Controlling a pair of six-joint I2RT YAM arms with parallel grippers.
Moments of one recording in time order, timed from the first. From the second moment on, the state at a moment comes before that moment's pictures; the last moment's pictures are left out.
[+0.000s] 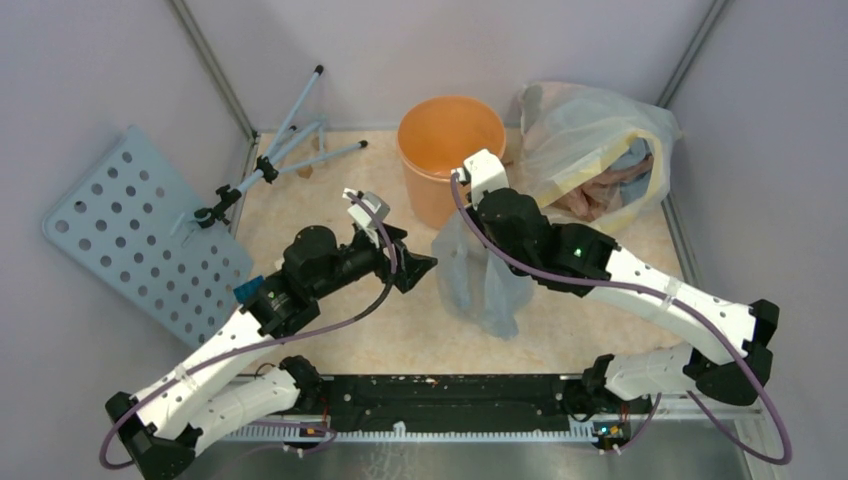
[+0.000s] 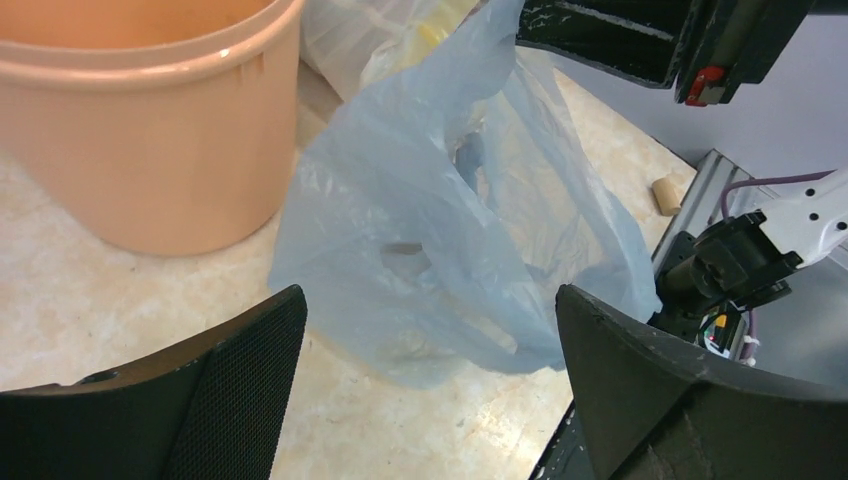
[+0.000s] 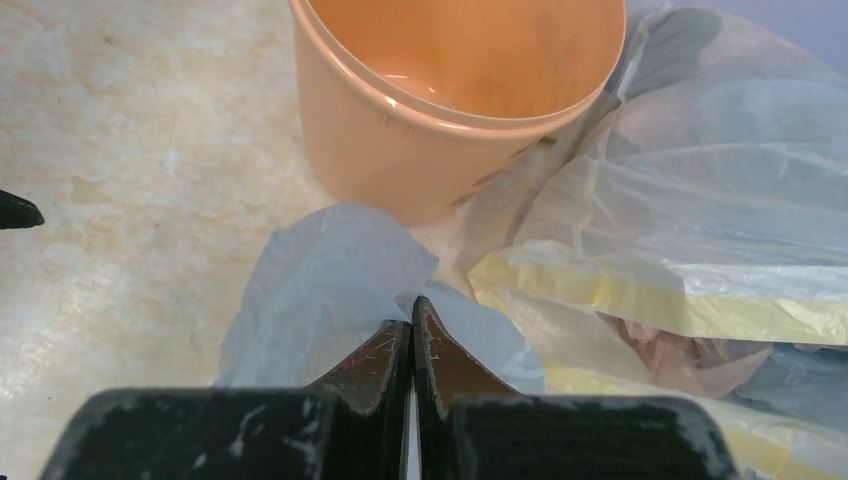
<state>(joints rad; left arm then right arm) -0.76 0.82 0.86 -0.17 0.21 -0.23 1.09 1.24 1.39 -0.62 0.70 0.04</state>
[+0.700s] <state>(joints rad) -0.92 0.90 0.68 0.03 -0.04 -0.37 1.09 1.30 1.41 -0.59 0.69 0.06</state>
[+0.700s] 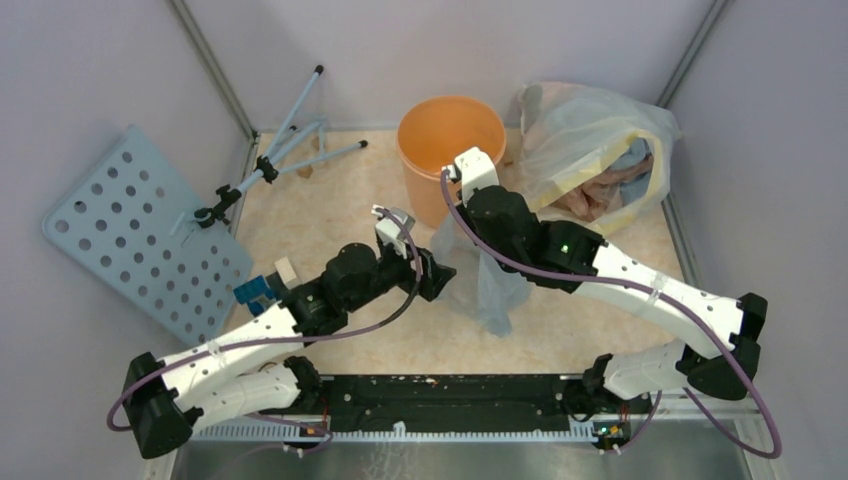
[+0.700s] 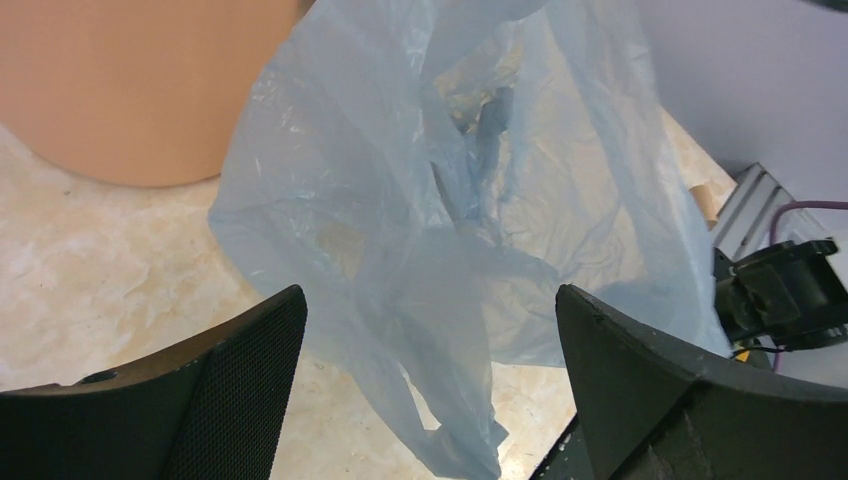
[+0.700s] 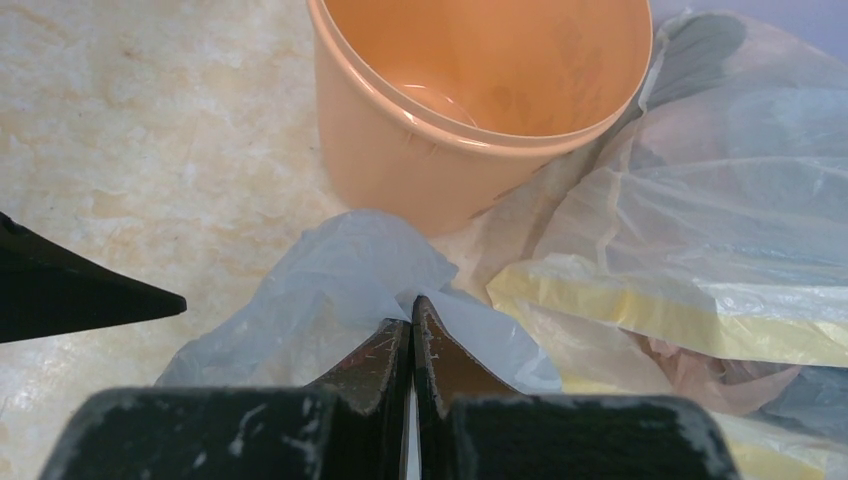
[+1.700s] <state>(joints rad) -0.92 0.81 0.60 -0.11 -0.16 -0.34 1.09 1.18 1.28 -0.56 0.71 0.06</state>
